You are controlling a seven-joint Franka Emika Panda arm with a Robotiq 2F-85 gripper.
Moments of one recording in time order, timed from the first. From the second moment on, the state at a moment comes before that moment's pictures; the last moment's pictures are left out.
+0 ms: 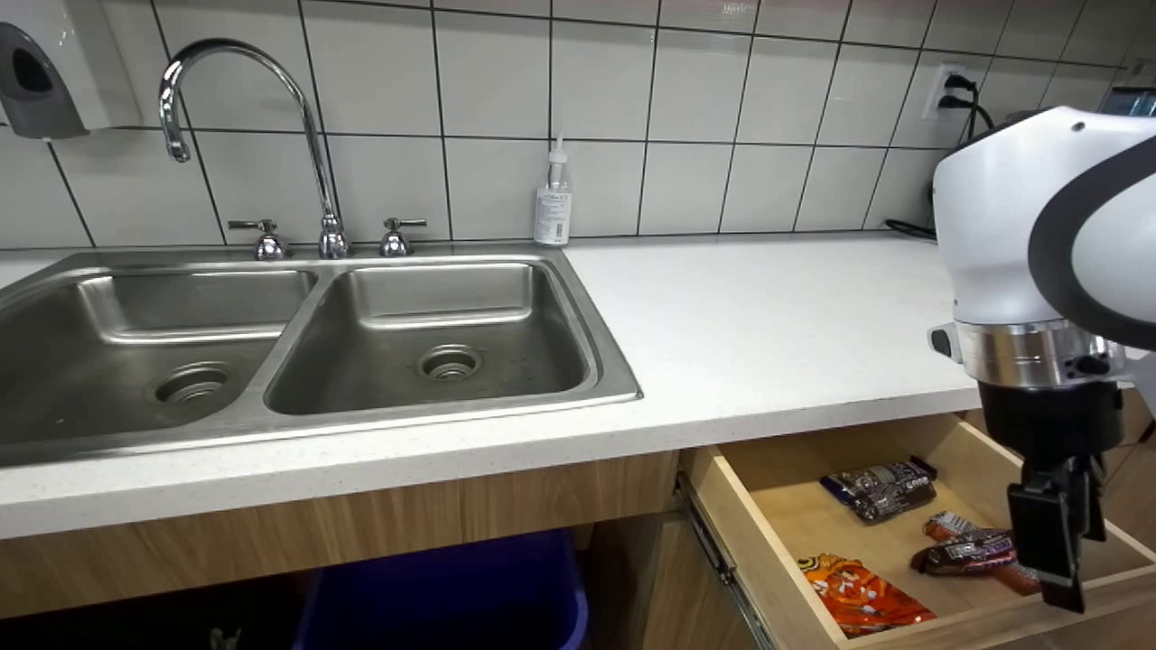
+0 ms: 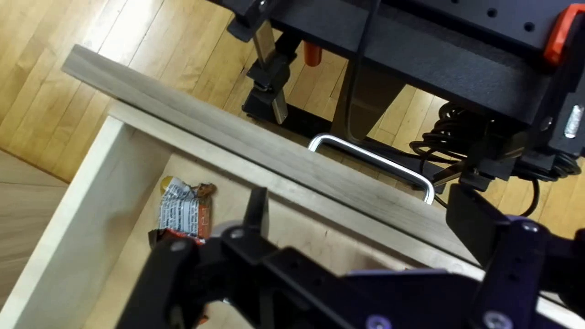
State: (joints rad) arm 0.06 0.14 0.03 -2.67 -0.30 2.34 -0.14
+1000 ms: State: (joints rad) arm 0.07 0.13 0.04 -2.74 -0.12 2.30 -0.08
